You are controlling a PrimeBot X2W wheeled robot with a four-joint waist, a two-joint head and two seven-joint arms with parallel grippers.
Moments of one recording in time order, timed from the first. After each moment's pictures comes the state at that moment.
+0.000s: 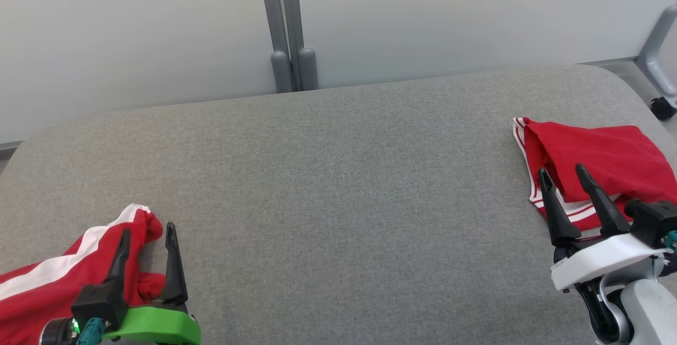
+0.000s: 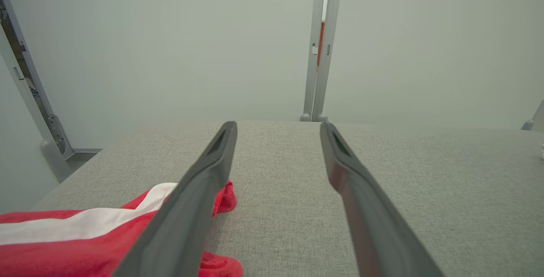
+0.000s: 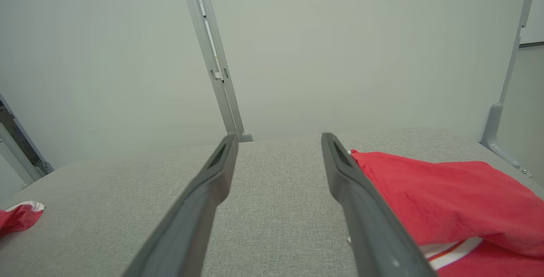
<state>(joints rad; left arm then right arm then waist) 0.01 0.10 -0.02 0.19 -0.23 -0.01 -0.26 -0.14 -0.33 0.15 0.24 0.50 0.13 -0.26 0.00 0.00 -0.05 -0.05</state>
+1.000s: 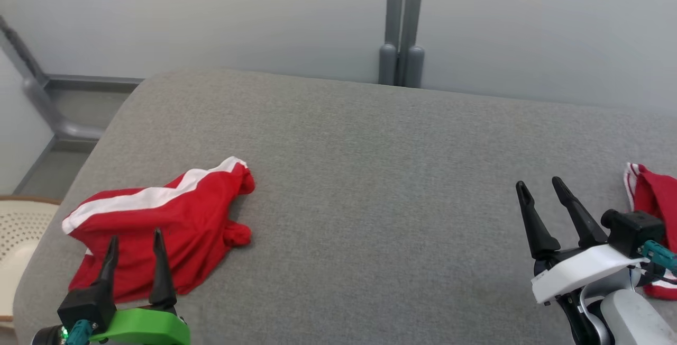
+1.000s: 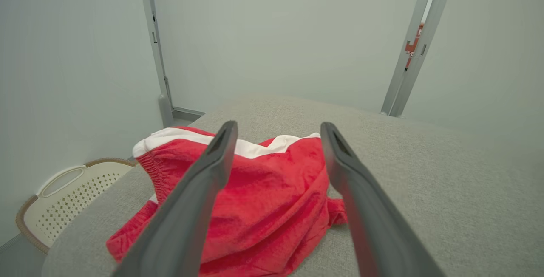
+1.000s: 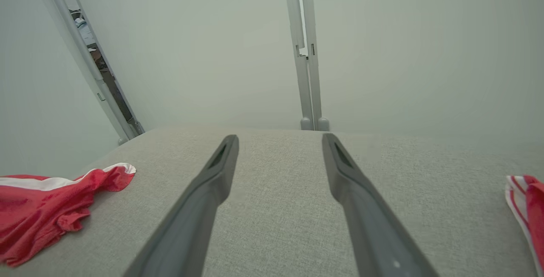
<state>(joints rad) 0.01 0.08 0.04 0.24 -0.22 -0.03 -0.26 -0.12 -0.29 0.20 0.25 0.51 0.13 -0.26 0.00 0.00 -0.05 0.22</state>
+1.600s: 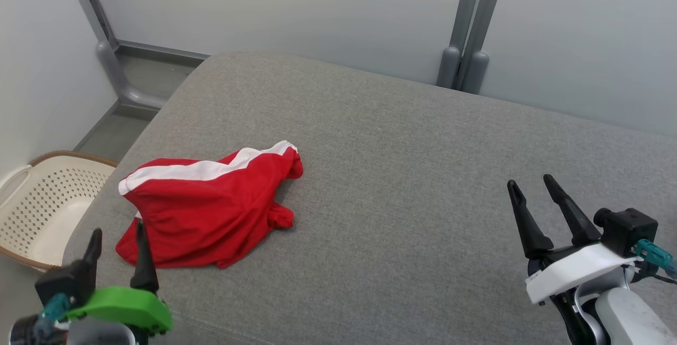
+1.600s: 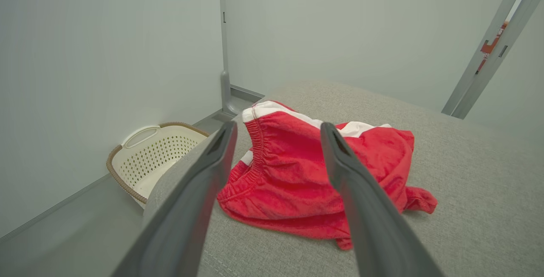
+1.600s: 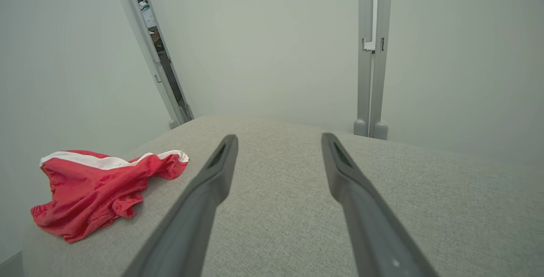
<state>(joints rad) -0.01 0.12 0.06 0.20 -0.26 -0.01 -0.13 -0.12 -0.29 0.22 0.23 0.50 0.13 -0.26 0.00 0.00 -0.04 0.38</state>
